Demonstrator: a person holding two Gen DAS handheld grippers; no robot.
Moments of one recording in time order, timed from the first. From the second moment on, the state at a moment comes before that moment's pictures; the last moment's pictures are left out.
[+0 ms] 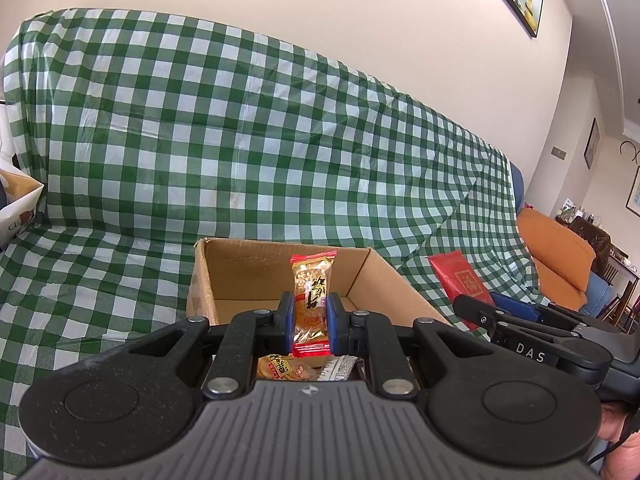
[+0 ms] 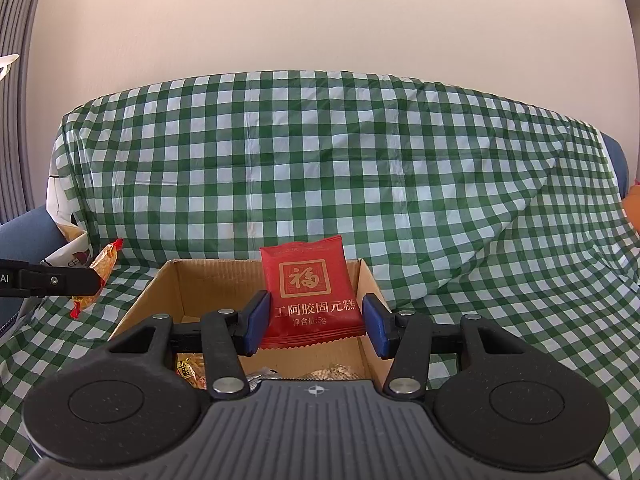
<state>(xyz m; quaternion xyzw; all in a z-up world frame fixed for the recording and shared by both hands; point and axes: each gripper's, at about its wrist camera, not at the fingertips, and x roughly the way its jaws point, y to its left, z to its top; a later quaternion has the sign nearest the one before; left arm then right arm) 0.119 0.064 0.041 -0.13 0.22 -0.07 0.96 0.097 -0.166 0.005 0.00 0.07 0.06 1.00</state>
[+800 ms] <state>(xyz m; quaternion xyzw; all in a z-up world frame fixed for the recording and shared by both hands) 0.119 0.054 0.044 -0.14 0.21 -0.09 0.96 0.099 -0.167 0.005 0.00 0.07 0.06 1.00</state>
